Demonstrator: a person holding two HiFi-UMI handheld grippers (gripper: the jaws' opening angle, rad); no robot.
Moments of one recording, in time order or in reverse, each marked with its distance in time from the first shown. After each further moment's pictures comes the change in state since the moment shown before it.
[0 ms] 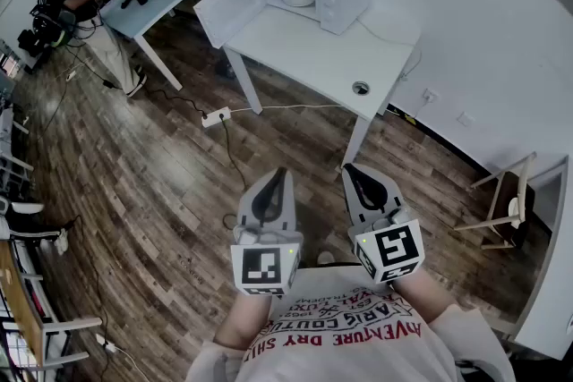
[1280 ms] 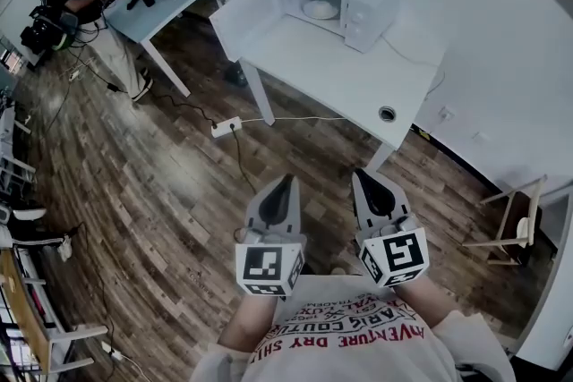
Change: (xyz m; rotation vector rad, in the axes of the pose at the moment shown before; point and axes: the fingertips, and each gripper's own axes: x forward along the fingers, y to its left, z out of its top) left arm 0.070 0.094 -0.016 -0.118 0.064 -0.037; right arm 0.111 0.000 0.018 0.057 -0.034 -0.042
